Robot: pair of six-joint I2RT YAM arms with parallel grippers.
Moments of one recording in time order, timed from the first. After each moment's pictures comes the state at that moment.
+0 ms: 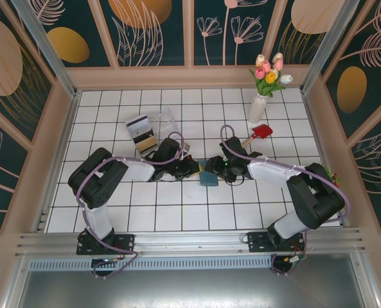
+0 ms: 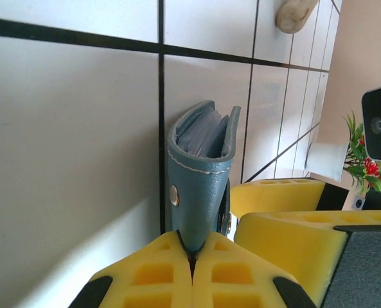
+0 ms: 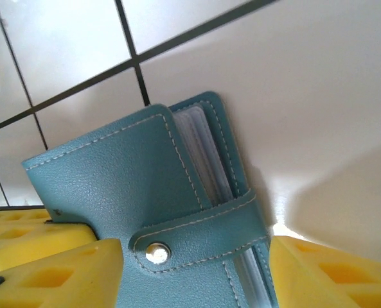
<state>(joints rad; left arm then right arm) -0.68 1.84 0.82 0.32 0.57 -1.05 0.59 1.51 0.75 -0.28 -0.23 0.91</state>
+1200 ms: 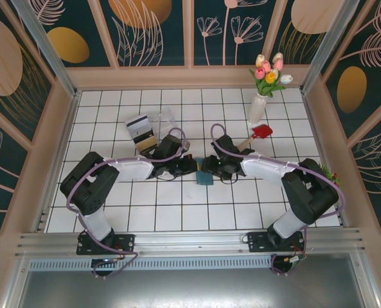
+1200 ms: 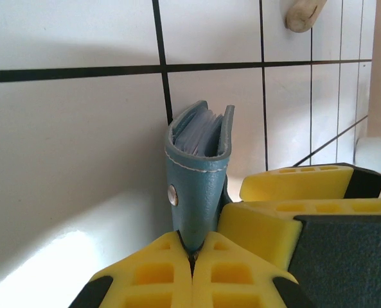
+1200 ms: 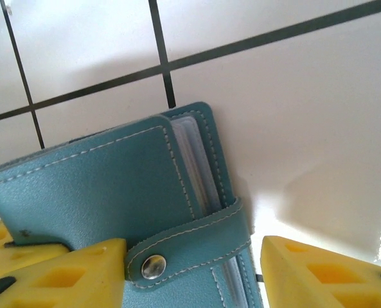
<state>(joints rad) -0.70 1.75 0.88 0.07 0.44 -0.87 0.65 1.57 0.83 -0.34 -0.13 0.86</state>
